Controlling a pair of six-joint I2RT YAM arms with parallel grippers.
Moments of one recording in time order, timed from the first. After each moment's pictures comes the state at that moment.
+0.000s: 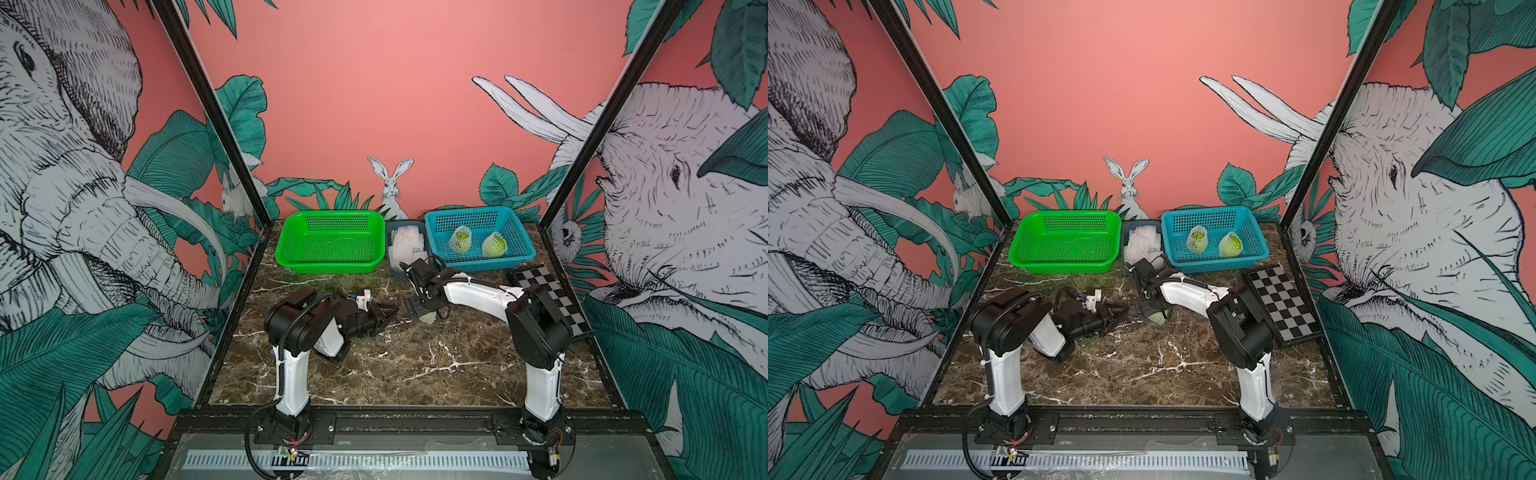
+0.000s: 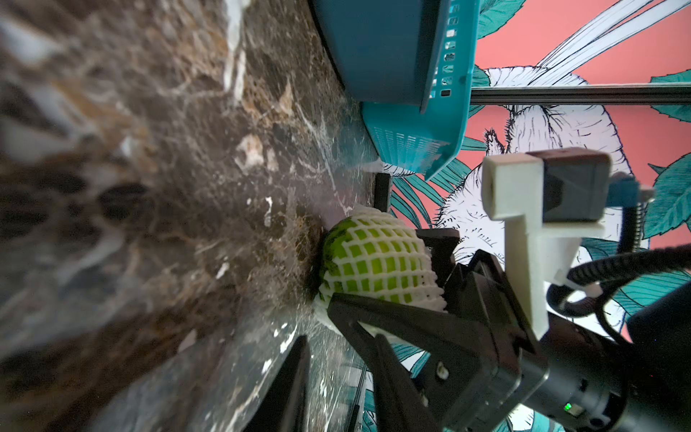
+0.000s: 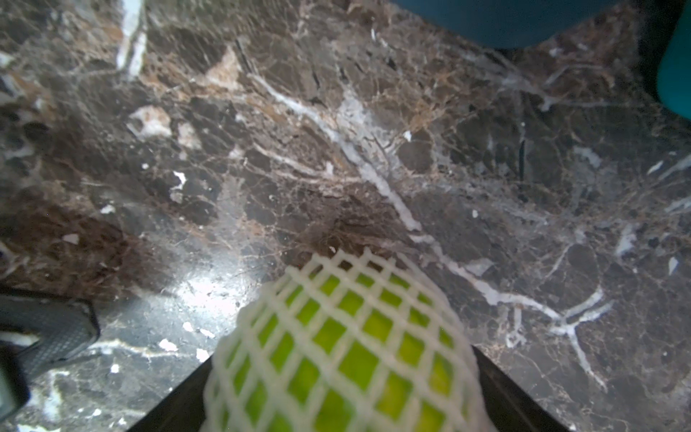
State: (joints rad) left arm -0.51 1.98 0.42 1.29 0.57 -1.39; right arm 0.73 1.96 1.39 -0.68 0.14 0.23
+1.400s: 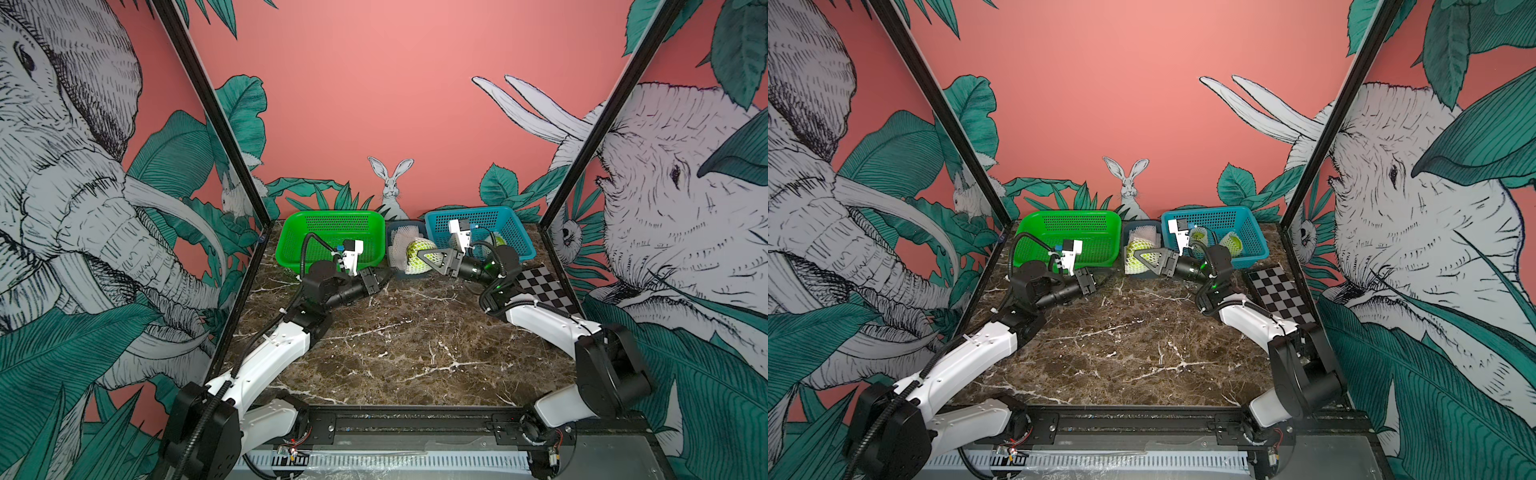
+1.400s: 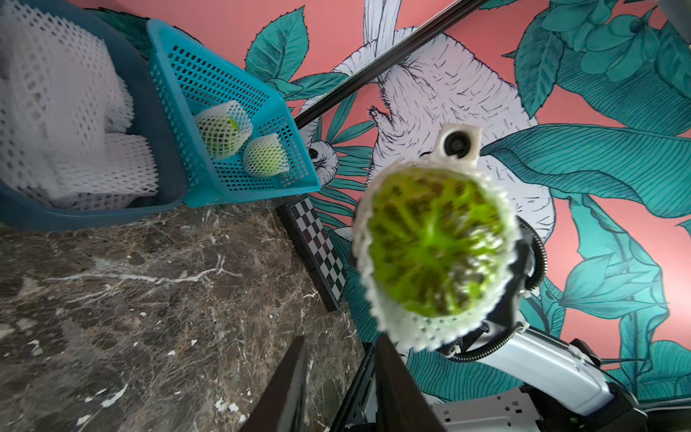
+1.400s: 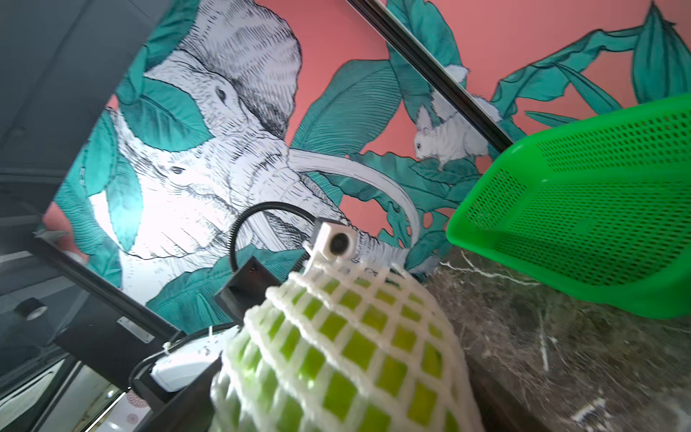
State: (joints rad) left arm -0.48 1.13 0.72 0.29 0.58 -0.94; right arm 0.45 1.51 0.89 0.93 -0.89 1.12
